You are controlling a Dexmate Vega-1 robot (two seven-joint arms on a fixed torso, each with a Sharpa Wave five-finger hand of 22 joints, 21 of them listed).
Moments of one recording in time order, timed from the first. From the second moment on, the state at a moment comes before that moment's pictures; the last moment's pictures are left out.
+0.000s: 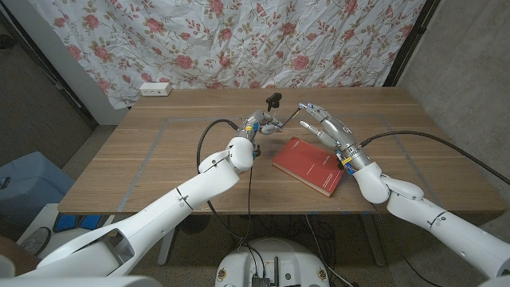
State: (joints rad) left arm 0.74 0.48 0.78 -1.93 0.11 0.64 0.39; left_hand 1.08 0.06 0.28 -0.17 0.18 1.16 -0.13 0.20 0.19 1.21 -0.22 0.18 0.18 0.58 -0.06 0.18 0.17 0.50 -0.05 0.22 0.18; right arm -0.94 -0.76 -0.55 -1.50 -0.55 0.49 -0.62; right_hand 0.05 0.10 0.29 -0.03 0.24 0.21 -0.21 0.20 0.17 0.12 0.12 0.20 0.19 0.04 0.13 0.22 0.26 0.26 0.09 0.19 0.16
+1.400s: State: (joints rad) left arm 0.75 0.49 0.77 -1.94 0.12 0.63 0.39; left_hand 1.08 0.05 0.28 -0.17 0.18 1.16 -0.13 0.20 0.19 1.21 -0.22 0.19 0.18 0.58 -0.06 0.18 0.17 0.50 -0.05 0.22 0.18; right arm -0.95 -0.77 -0.53 -1.52 -0.54 0.49 -0.62; right_hand 0.04 0.09 0.29 -0.02 0.24 0.22 -0.22 0.20 0.18 0.13 0.12 0.20 0.19 0.05 0.12 0.22 0.27 0.27 0.08 0.19 0.16
